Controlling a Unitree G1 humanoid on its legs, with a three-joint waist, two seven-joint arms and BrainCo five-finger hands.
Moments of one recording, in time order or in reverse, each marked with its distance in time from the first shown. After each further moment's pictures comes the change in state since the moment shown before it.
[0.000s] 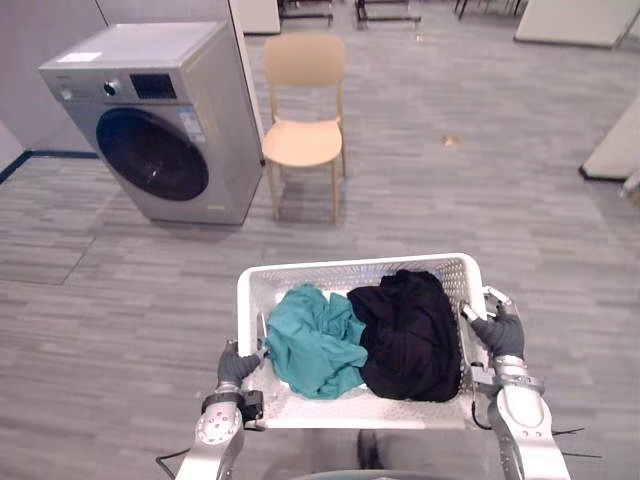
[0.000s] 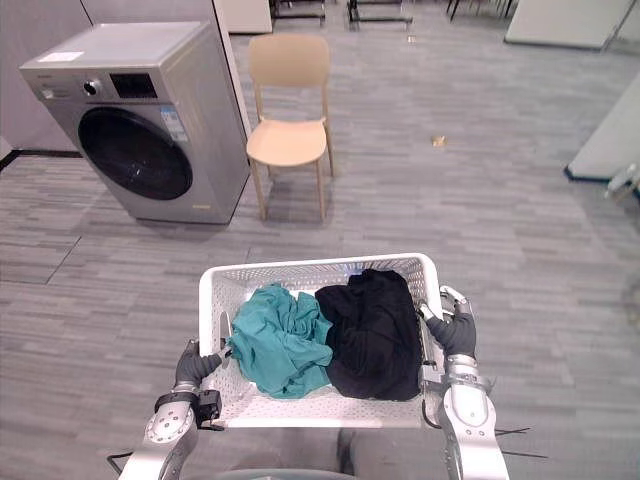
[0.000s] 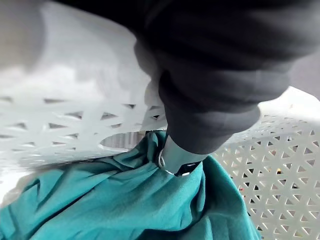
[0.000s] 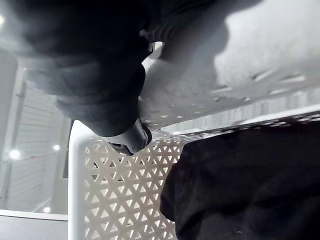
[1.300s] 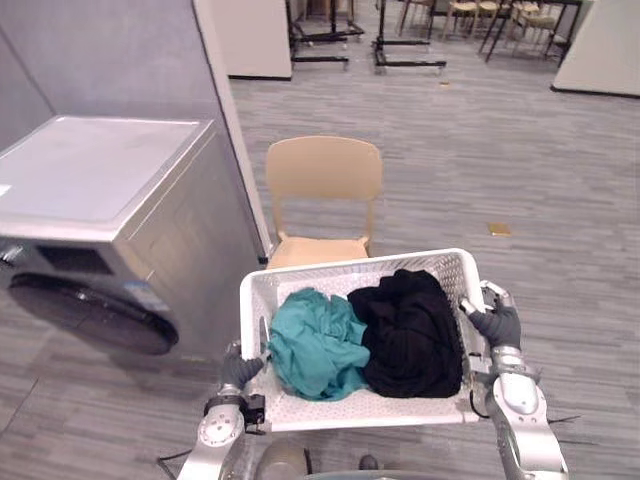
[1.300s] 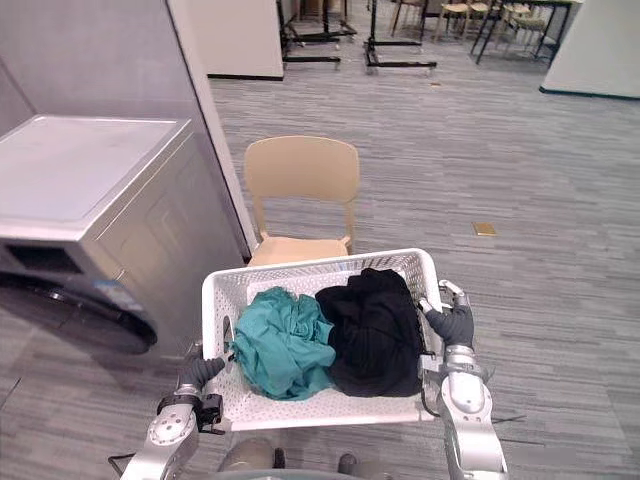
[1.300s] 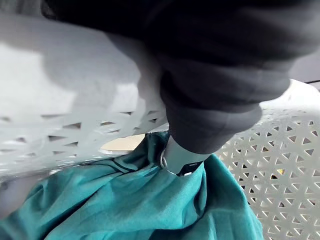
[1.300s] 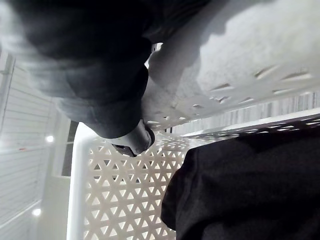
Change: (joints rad) left arm -0.016 0.012 -0.022 0.002 0.025 0.016 0.000; right arm -0.085 -0.032 -0.008 0.129 0.001 -0.002 -0.007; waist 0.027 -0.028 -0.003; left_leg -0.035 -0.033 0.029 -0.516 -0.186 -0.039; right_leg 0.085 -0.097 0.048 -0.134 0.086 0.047
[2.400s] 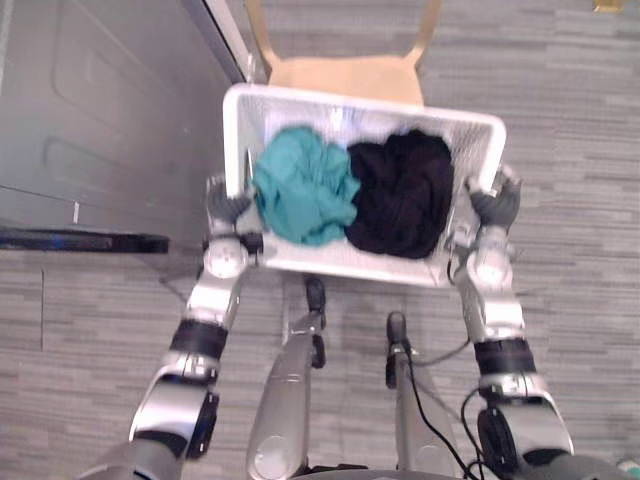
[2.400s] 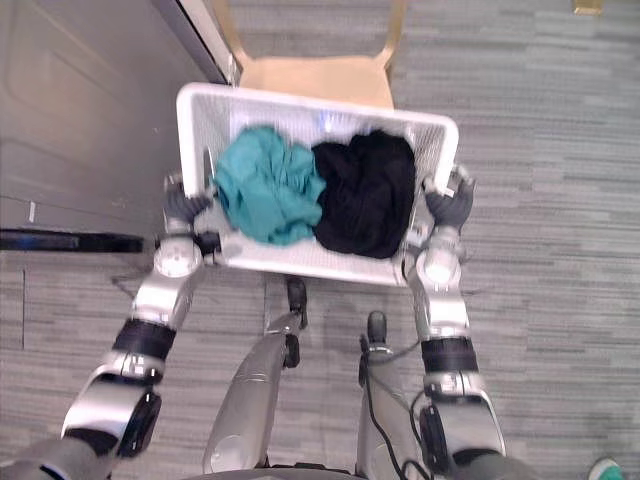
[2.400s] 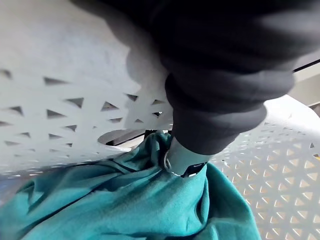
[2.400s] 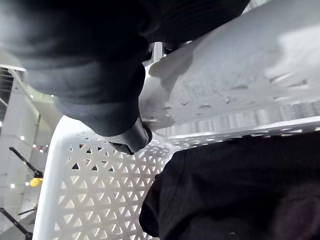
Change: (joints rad) left arm -1.000 0.118 0.112 0.389 0.009 -0.029 0.201; right arm -0.812 0.003 -0.050 0.334 0.088 -0.029 -0.288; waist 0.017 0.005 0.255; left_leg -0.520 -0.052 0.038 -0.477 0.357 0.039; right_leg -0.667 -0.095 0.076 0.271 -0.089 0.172
